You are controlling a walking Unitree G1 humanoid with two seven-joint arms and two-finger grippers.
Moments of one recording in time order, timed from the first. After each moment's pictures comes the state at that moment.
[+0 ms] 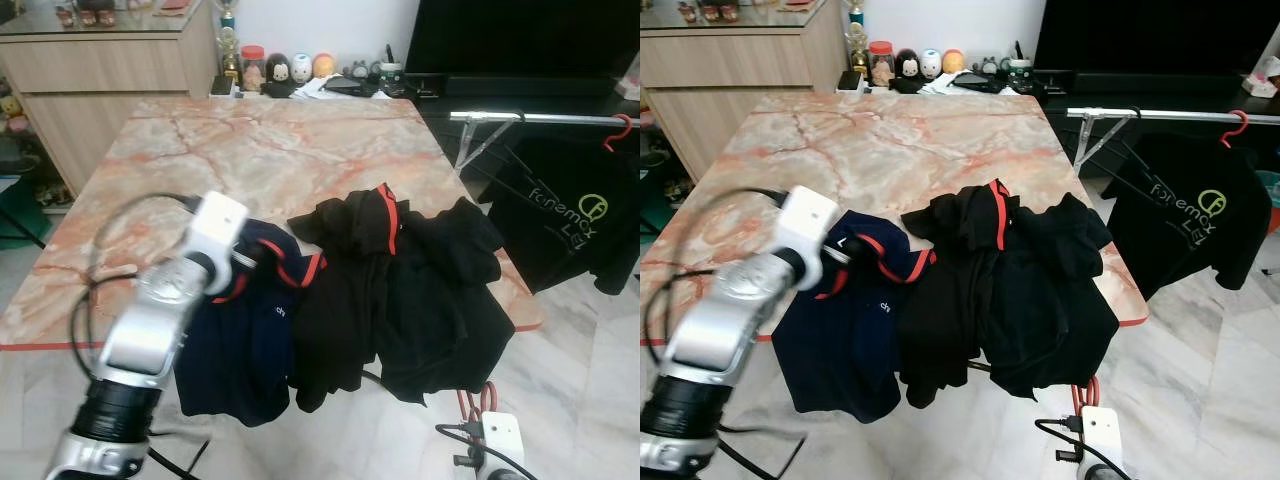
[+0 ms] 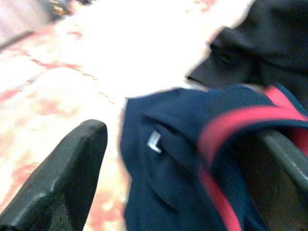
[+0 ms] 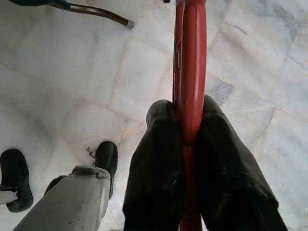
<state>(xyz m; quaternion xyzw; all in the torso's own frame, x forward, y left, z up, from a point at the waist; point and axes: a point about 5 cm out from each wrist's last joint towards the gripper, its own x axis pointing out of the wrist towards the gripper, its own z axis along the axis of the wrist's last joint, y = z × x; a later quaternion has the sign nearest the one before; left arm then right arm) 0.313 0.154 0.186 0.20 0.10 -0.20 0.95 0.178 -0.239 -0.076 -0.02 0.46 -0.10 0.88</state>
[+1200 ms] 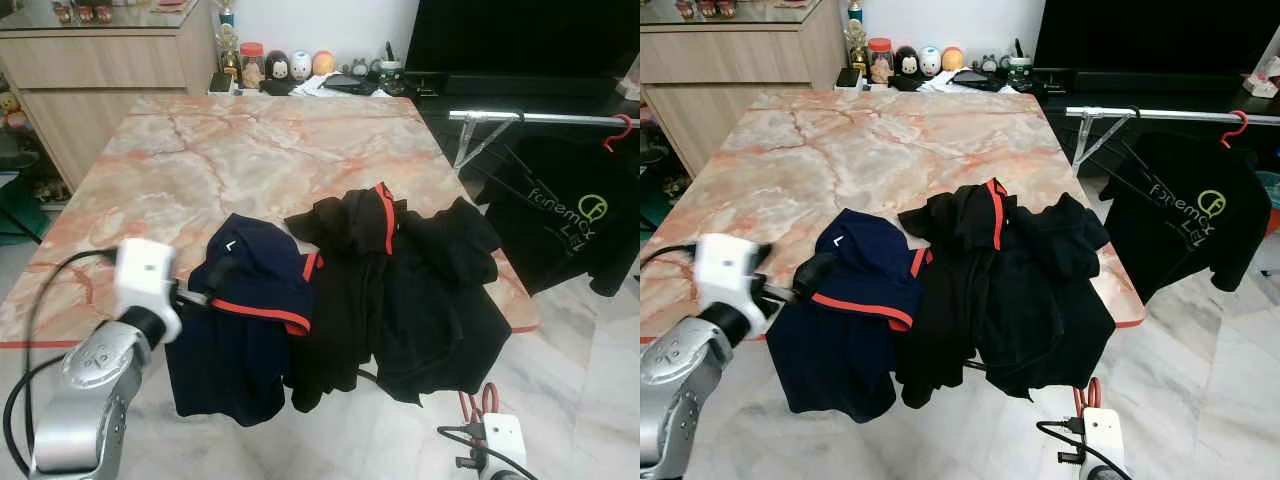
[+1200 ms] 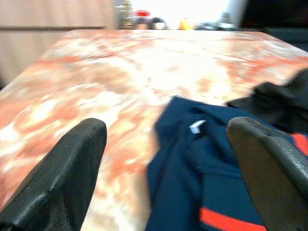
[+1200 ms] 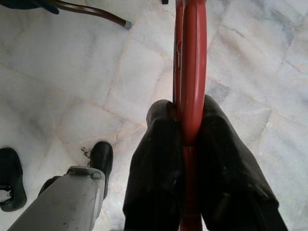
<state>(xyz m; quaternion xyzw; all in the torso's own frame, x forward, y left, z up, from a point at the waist) 0.257 0.213 0.165 0.01 -0.02 0.01 1.00 0.179 -0.241 -0.076 -0.02 0.46 -0.09 0.88</state>
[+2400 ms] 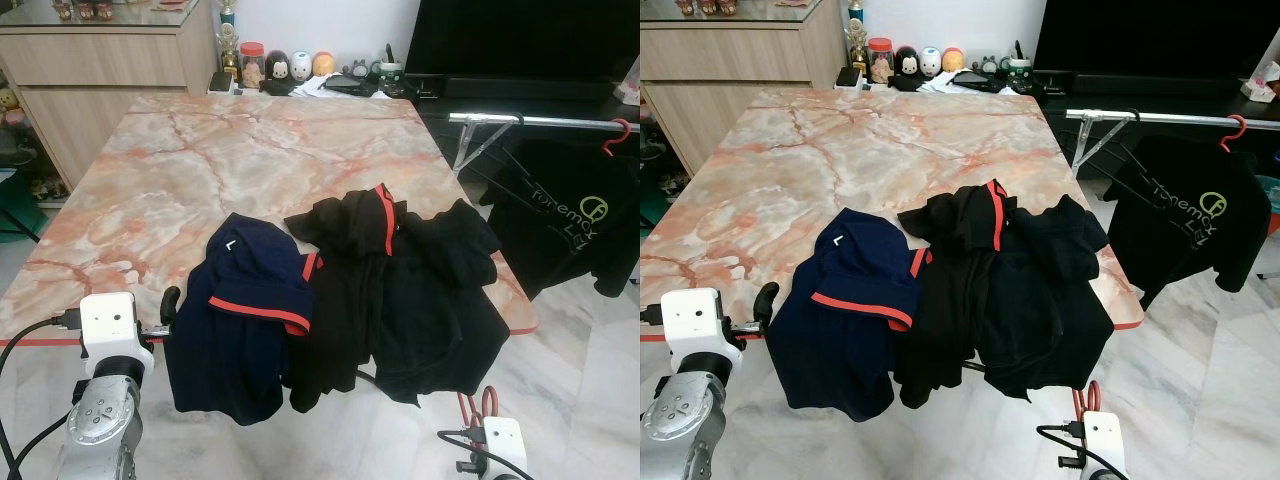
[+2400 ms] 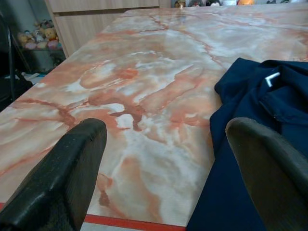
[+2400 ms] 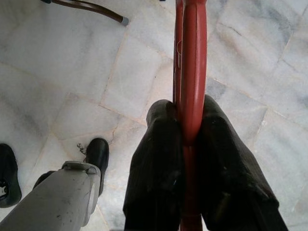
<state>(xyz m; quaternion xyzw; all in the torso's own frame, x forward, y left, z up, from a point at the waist) 0.240 0.229 0.123 0.05 0.00 0.11 0.99 0.174 -0.242 -0.078 -0.03 0.46 -0.09 0.88</state>
